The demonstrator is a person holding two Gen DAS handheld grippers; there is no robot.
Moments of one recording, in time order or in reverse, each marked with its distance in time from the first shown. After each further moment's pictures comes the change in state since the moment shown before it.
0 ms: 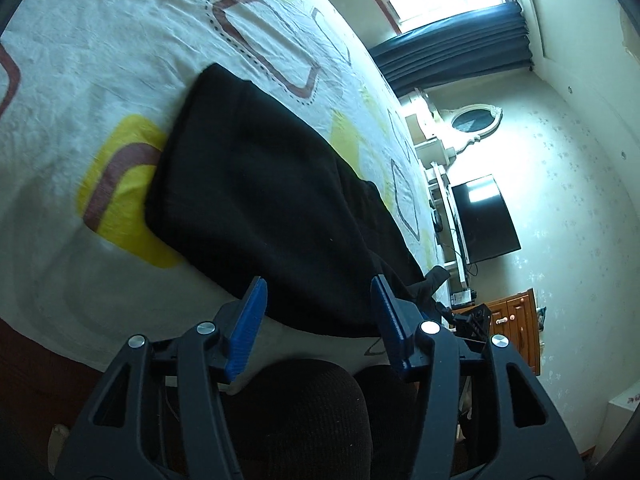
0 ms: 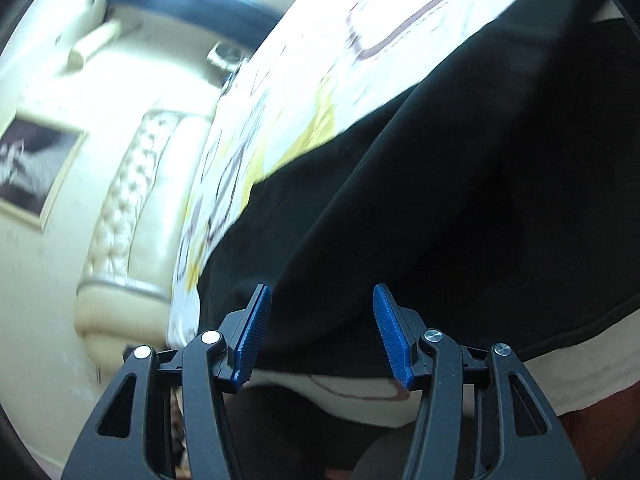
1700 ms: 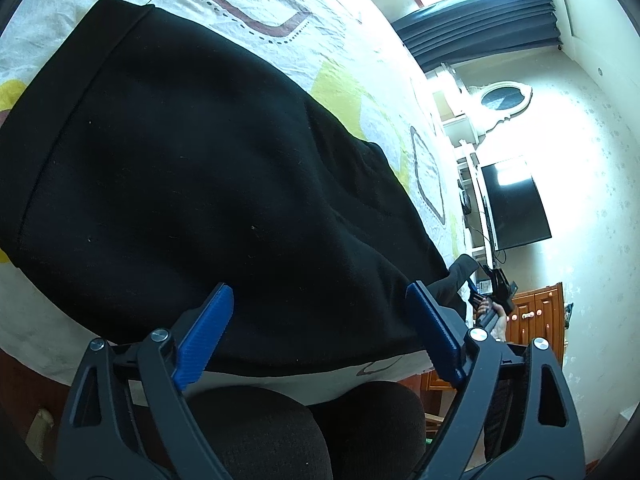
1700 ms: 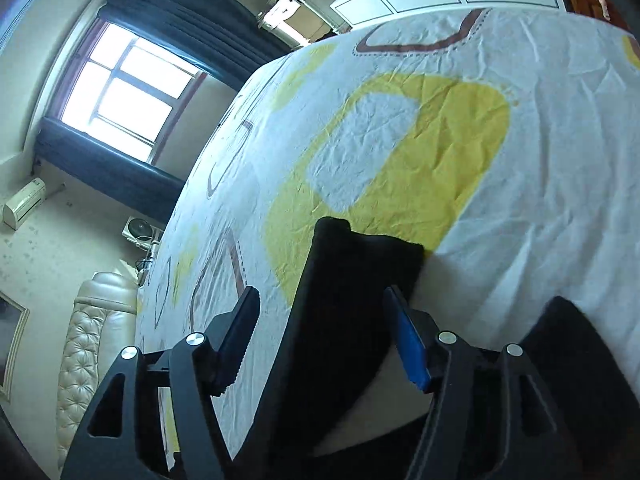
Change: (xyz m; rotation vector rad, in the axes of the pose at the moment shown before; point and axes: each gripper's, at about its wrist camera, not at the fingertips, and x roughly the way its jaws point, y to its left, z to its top) left arm 0.099 -0.055 -0.004 0.005 0.070 0.131; right arm -0.155 -0.165 0.222 0.274 -0.503 -0.233
